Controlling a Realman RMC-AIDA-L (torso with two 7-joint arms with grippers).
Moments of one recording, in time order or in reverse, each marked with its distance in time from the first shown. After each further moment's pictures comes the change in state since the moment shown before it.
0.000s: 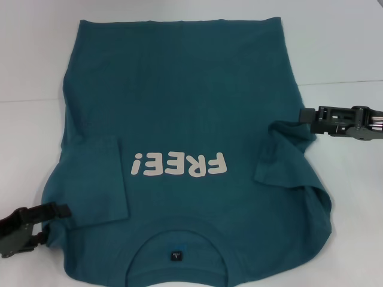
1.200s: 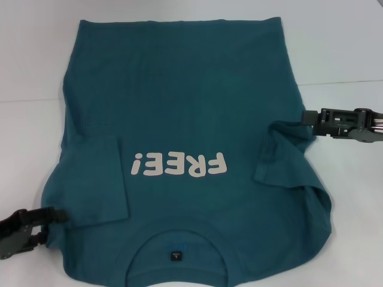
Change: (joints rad) left arm -0.005 -0.001 0.007 0.008 0.024 -0.014 -0.009; right arm -0.009 -0.002 0.000 0.000 0.000 -0.003 -0.003
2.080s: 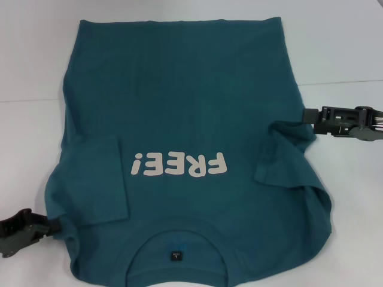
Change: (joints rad) left arm -0.016 0.005 0.023 -0.012 0.013 -0.018 -0.002; right arm 0.003 -0.004 0.000 0.000 0.002 0.000 0.004
